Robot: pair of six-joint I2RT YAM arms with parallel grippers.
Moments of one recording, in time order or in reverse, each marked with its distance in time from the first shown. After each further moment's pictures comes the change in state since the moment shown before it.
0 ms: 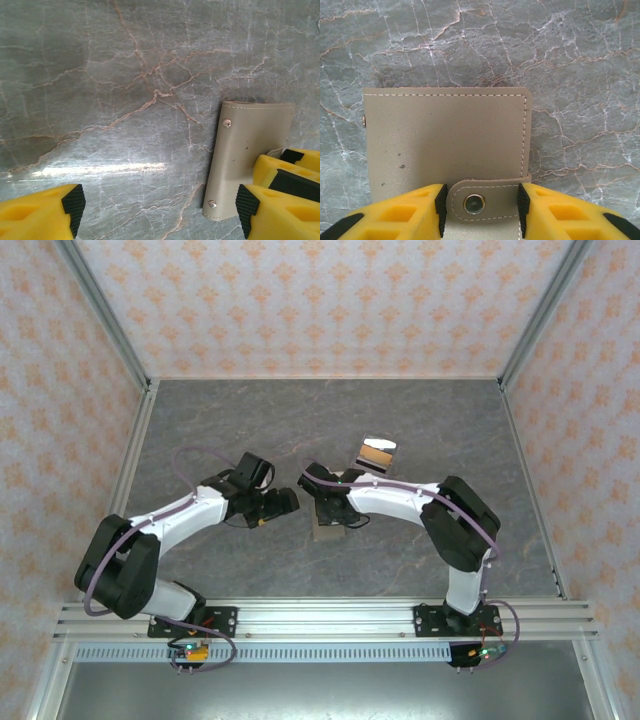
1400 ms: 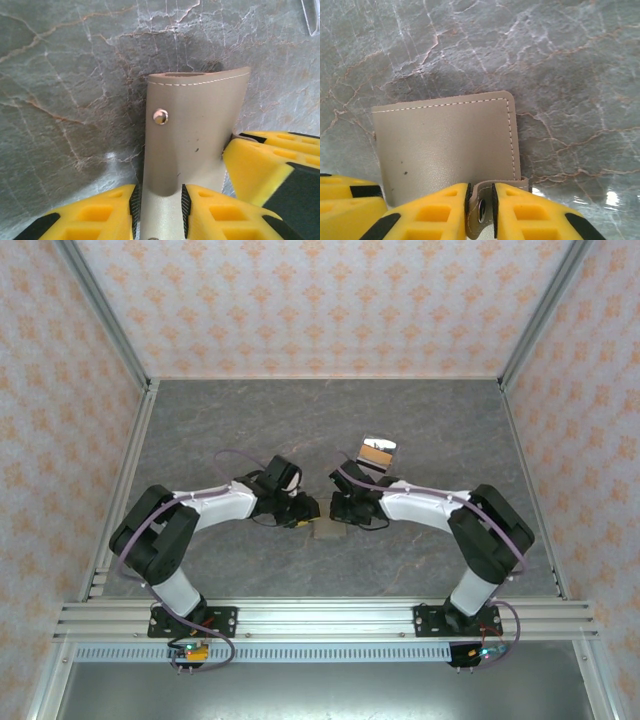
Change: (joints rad) left arm -0.119 0.236 0.064 0.219 0.172 -0.078; right arm -0.137 -0.188 -0.294 0.343 -0.230 0.112
